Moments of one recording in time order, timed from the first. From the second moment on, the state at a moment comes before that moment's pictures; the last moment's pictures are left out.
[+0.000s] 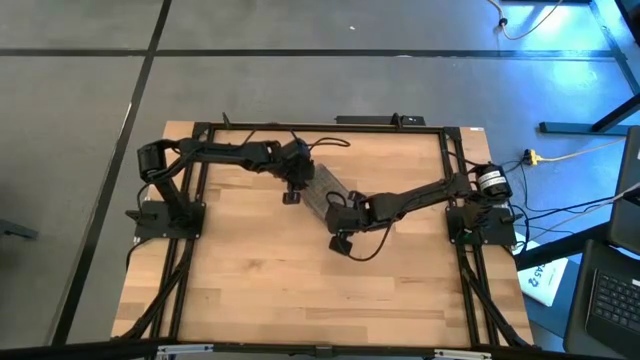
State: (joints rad) left arm 0.34 1.73 1.05 -0.39 0.09 0.35; right arm 0.14 1.85 1.25 -0.58 0.27 0.44
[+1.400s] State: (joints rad) left arm 0.07 1.43 1.04 -0.56 -0.13 0.04; right arm 0.11 1.68 1.28 -0.72 0.42 0.29
